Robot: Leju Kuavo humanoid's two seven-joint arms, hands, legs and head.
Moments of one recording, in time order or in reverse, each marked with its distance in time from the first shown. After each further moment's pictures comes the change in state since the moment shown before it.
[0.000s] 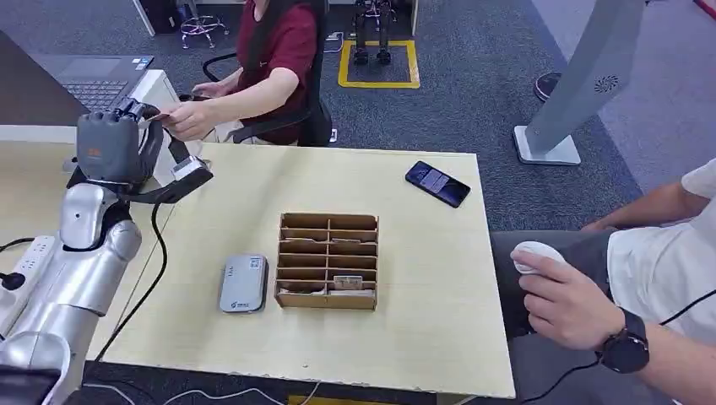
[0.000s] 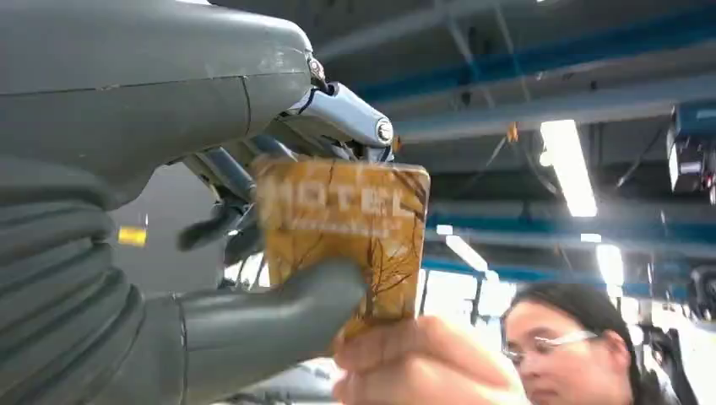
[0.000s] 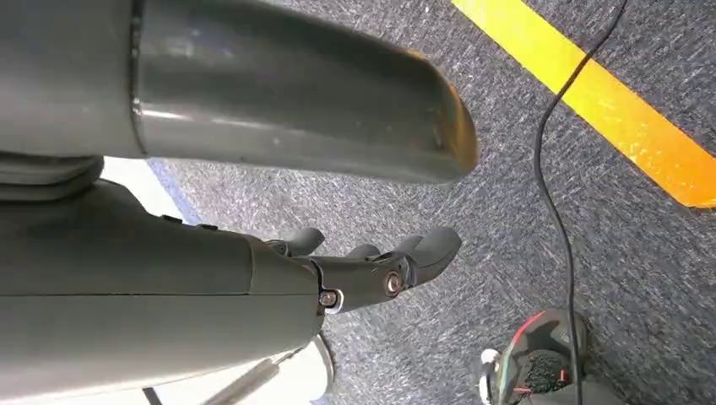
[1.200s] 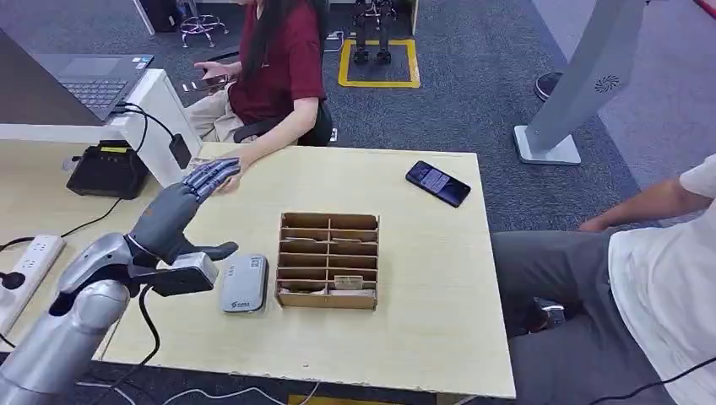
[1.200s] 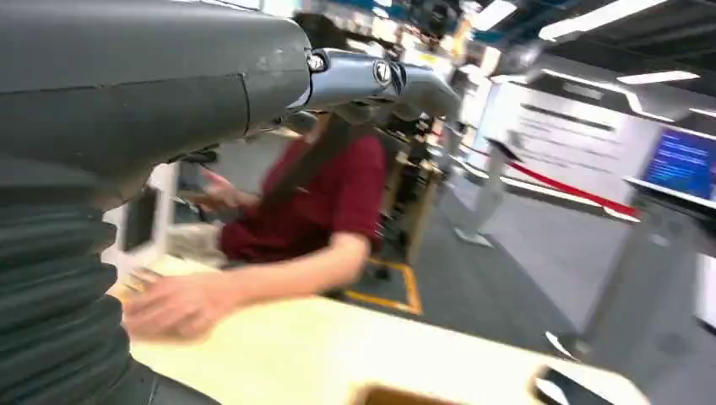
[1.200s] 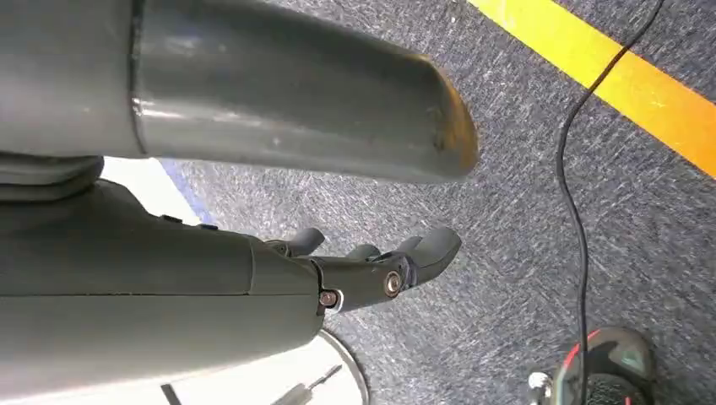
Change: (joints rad) left arm 0.337 0.131 -0.119 -0.583 0.524 -0.682 -0.190; right arm 0.022 -0.016 -0.010 0.018 -0.071 0.000 0.008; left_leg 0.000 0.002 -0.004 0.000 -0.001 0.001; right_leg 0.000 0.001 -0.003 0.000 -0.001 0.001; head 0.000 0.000
